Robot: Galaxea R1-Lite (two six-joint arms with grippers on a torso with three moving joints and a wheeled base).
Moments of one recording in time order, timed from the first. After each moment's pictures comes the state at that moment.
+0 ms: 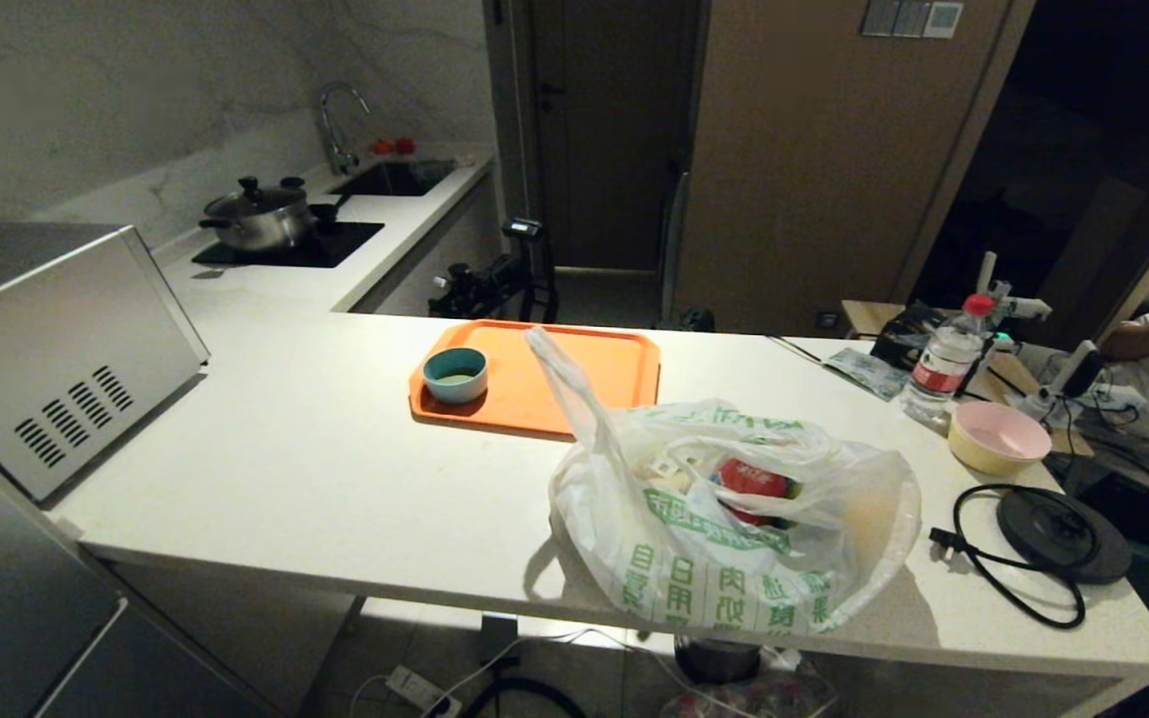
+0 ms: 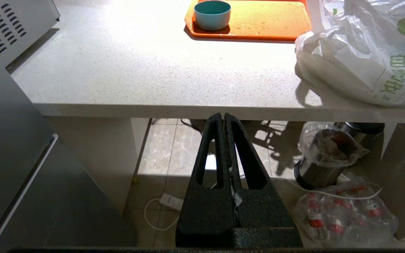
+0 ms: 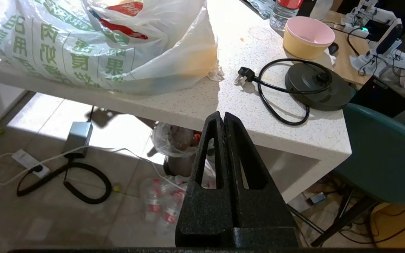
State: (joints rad) left arm 0.00 0.00 0.00 0.00 0.00 0.03; right arm 0.01 0.00 -0.05 0.14 0.03 -0.13
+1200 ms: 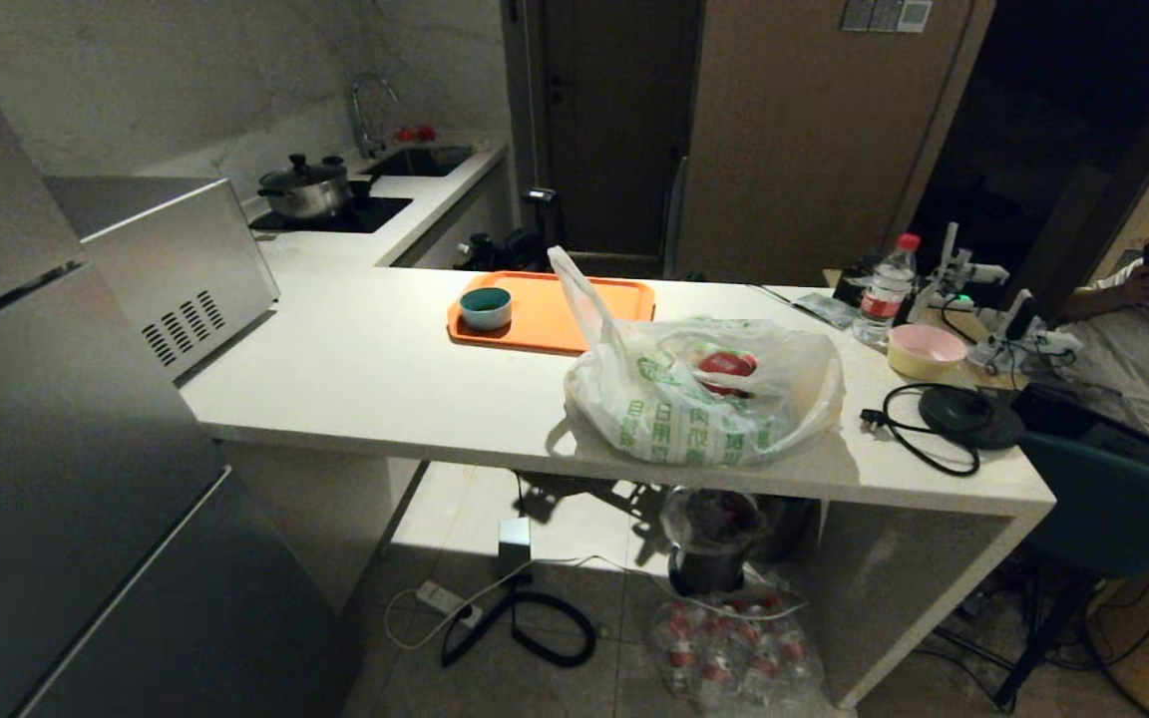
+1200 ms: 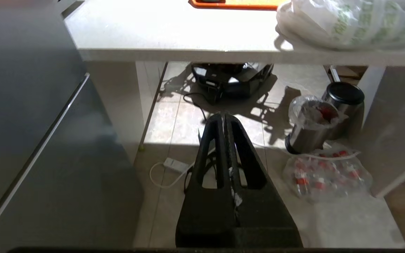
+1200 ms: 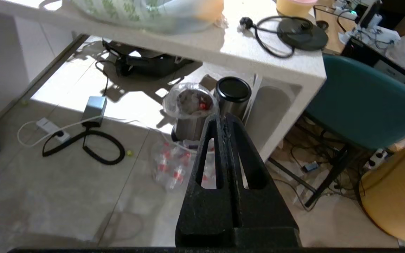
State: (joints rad) left arm 0.00 0.00 0.00 0.00 0.00 0.03; right arm 0.01 0.00 -0.04 0.12 0.02 -0.13
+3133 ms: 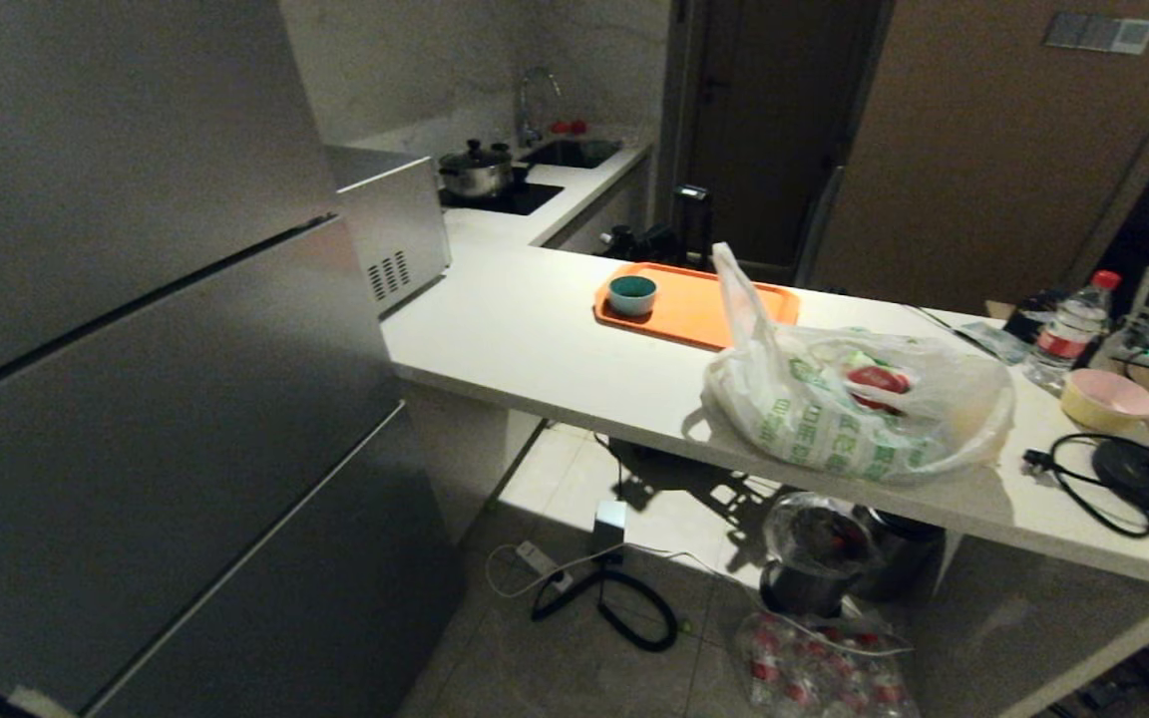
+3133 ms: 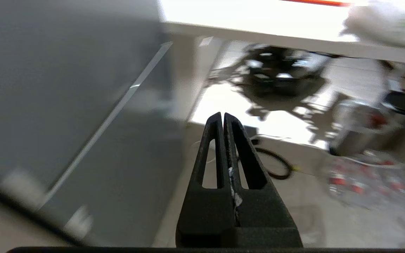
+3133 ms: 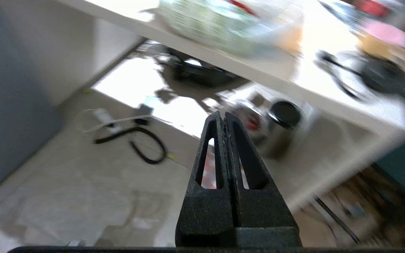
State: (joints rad) left arm 0.00 0.00 0.00 0.00 0.00 0.03; right arm 0.01 0.00 -0.04 0.12 0.02 -0.13
